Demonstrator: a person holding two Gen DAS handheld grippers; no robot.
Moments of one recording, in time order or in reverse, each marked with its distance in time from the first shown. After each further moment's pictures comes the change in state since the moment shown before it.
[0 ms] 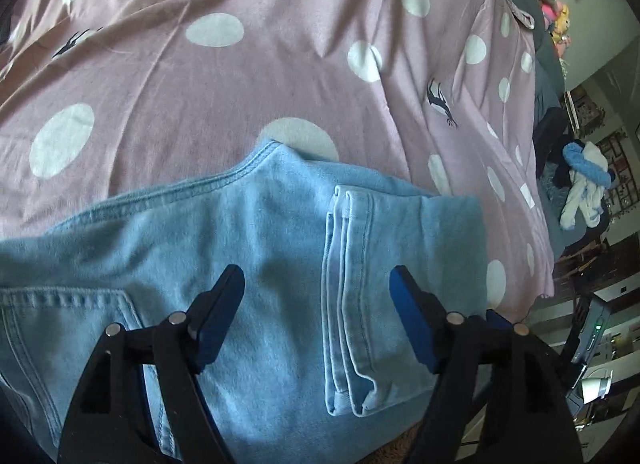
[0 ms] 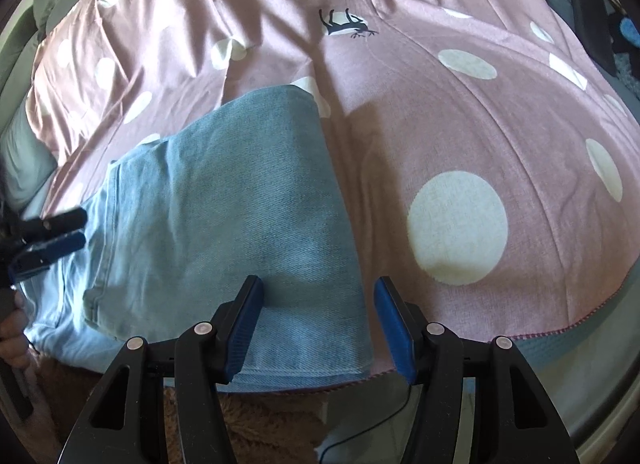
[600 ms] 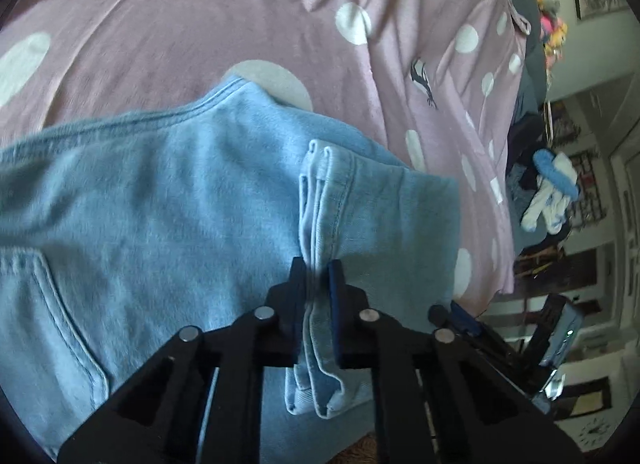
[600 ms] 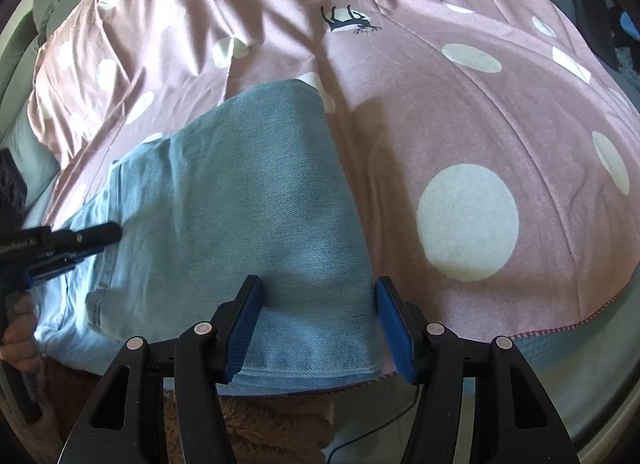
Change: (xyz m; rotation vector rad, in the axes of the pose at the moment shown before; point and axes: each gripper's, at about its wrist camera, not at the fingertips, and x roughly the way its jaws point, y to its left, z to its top) left arm 0.024 0.008 -0.010 -0.120 0.102 -0.180; right arm 0.005 0.003 -0.002 0.010 0.000 0.015
